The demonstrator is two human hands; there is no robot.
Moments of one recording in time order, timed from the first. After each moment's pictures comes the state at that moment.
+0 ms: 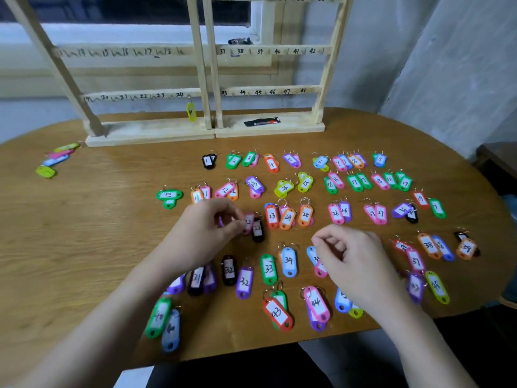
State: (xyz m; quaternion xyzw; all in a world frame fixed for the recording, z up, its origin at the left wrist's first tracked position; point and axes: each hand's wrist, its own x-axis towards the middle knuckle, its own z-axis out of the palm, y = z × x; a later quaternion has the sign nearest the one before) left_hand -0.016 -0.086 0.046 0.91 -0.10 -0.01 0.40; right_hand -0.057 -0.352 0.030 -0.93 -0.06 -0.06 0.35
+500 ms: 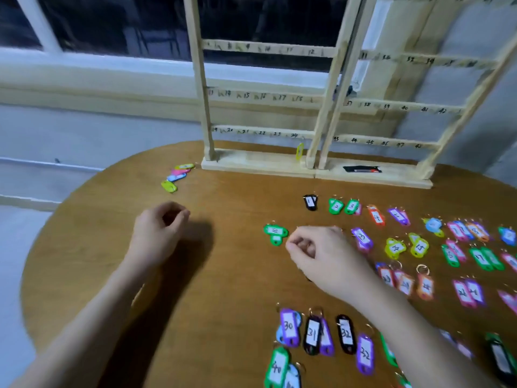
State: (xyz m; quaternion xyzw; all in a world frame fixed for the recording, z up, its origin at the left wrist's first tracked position) left_hand -0.010 0.158 0.023 0.88 0.19 0.19 0.38; right_hand 0.028 -0.146 0.052 -0.92 -0.23 0.04 0.32
